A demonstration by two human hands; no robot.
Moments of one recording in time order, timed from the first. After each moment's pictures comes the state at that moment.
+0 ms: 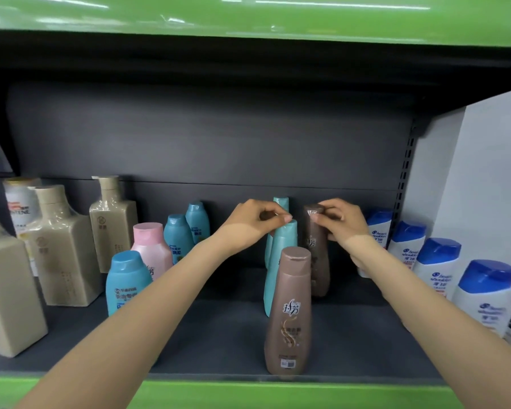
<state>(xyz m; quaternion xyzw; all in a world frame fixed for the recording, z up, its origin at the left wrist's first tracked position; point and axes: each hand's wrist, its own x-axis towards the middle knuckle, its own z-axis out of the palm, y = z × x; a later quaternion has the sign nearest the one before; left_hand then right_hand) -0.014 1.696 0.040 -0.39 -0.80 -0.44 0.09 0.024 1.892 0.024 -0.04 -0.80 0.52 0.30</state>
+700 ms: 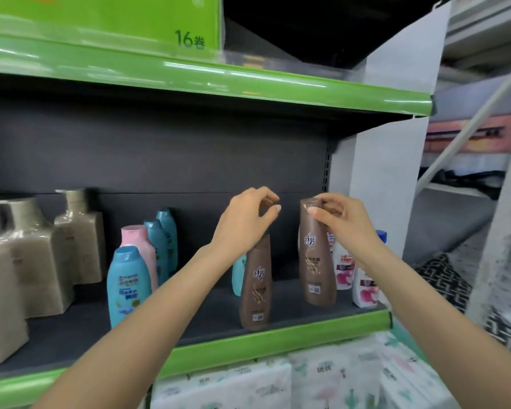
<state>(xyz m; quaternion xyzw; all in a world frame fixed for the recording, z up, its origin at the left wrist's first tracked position) 0.095 1.686 0.062 -0.44 -0.76 -0.42 0.25 0.197 1.844 0.061 -0.07 -0.79 0.46 0.40</state>
